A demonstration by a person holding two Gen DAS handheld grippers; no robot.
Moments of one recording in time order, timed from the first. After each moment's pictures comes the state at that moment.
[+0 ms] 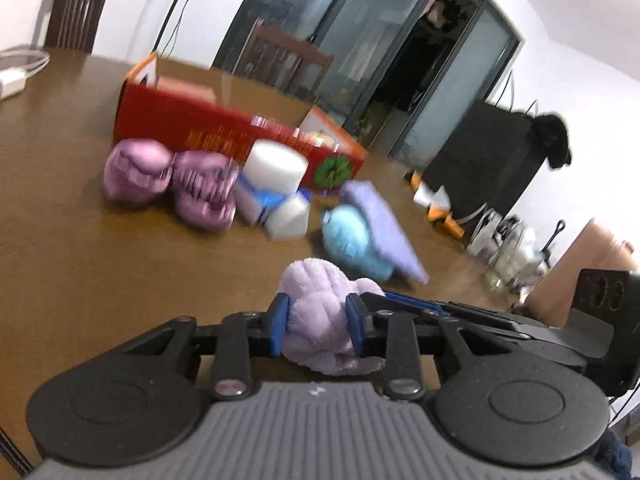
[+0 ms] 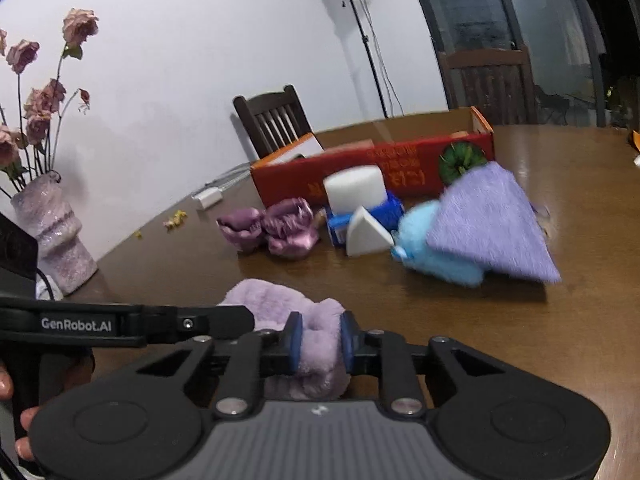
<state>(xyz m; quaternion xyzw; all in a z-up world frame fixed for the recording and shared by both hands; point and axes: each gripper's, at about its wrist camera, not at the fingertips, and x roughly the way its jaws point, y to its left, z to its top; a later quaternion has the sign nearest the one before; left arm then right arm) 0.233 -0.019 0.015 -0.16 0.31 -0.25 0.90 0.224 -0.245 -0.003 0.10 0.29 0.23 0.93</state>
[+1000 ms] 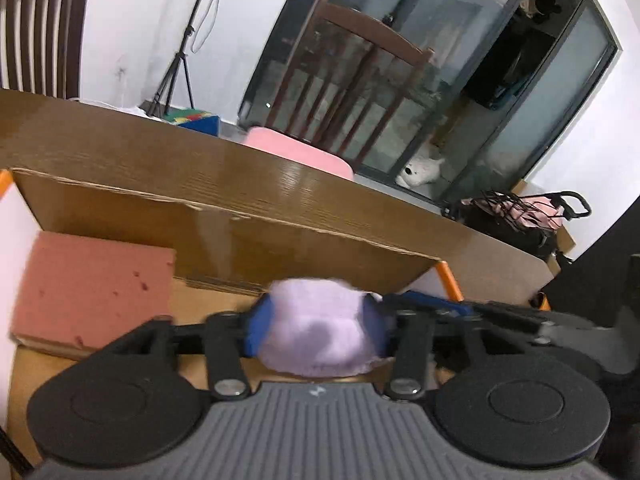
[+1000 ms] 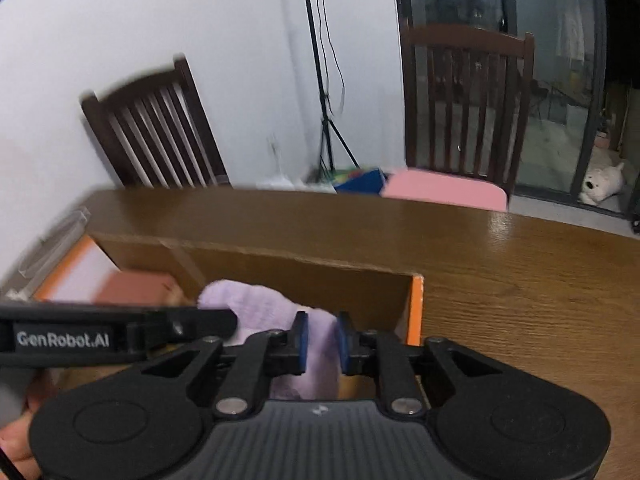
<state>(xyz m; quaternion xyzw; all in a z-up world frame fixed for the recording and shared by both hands) 0.650 -0.093 0.035 -0.16 0.39 -0.15 0.89 0.660 -0.275 0.022 0.02 0.39 0.14 0.91</state>
